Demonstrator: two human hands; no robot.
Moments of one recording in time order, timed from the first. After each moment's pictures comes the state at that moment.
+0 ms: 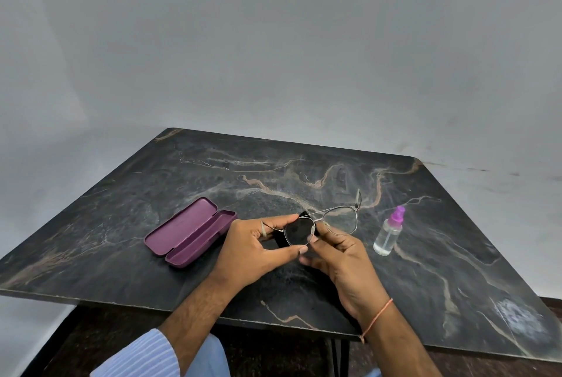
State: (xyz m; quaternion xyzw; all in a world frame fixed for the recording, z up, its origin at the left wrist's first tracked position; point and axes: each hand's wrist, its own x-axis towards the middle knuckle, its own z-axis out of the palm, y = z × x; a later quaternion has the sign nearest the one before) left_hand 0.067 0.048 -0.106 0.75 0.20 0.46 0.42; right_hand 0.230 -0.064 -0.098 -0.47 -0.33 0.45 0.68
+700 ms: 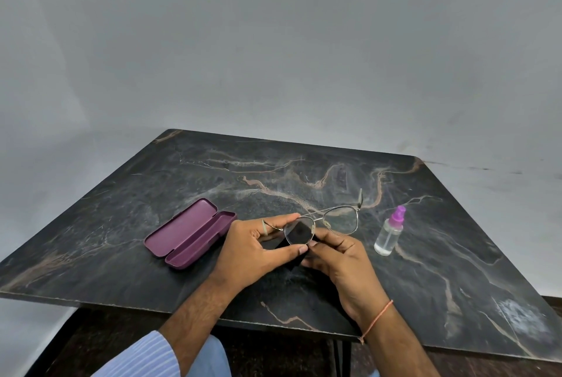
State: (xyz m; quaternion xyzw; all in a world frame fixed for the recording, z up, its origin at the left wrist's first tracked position) left_hand 0.067 0.053 -0.111 0.75 0.19 0.46 0.43; right_hand 0.228 -0.068 -0.094 -0.49 -0.36 0.44 0.66
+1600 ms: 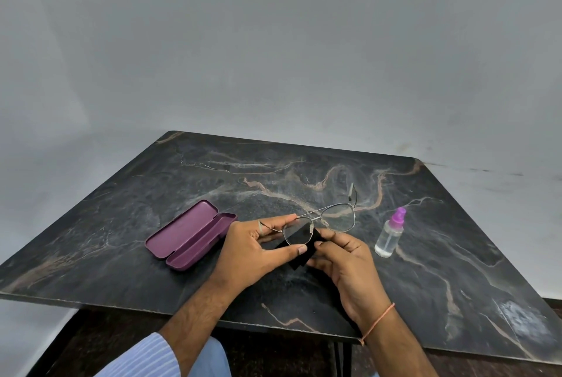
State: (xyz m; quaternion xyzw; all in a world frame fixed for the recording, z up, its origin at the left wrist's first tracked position) left_hand 0.068 0.051 -0.111 0.73 0.22 0.46 0.45; right_hand 0.231 -0.066 -0.096 -0.48 -0.30 0.42 0.70
